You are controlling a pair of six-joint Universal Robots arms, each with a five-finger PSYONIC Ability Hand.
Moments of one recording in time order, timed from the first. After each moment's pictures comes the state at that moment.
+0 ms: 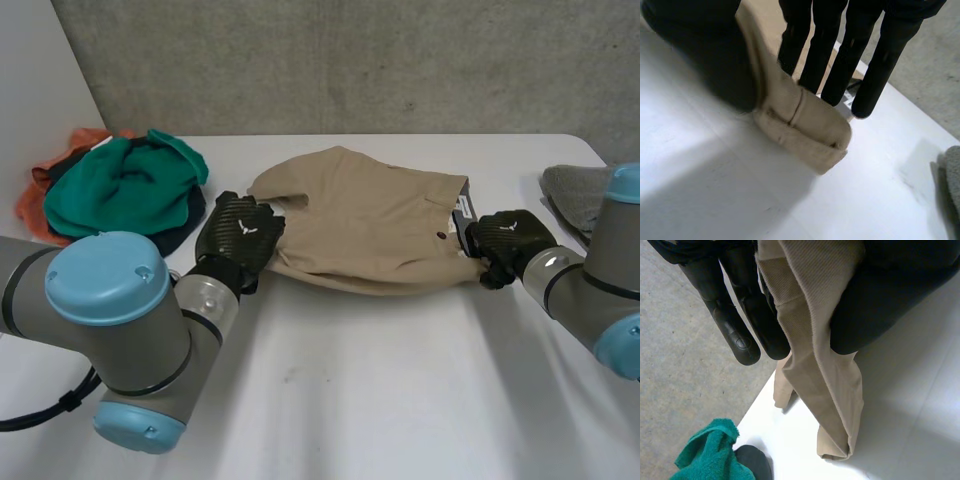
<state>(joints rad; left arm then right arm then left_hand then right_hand) 4.10 -1.99 -1.64 3.54 -1.66 3.76 1.80 -1.03 1.45 -0.01 1.38 2.68 1.17 1.20 1.20 1.21 0.99 1.00 1.02 1.01 1.01 0.81</state>
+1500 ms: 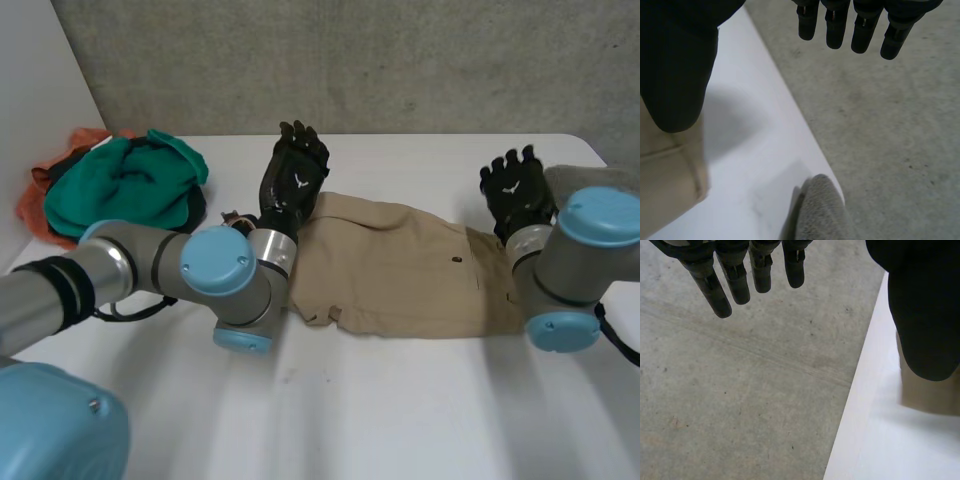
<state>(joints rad) 4.08 -2.53 -1.05 3.84 -1.64 4.07 1.85 -0.84 1.35 -0.49 1.62 2.37 0.19 0.20 0.21 0.20 0.05 0.24 0.22 0.22 0.22 0.05</state>
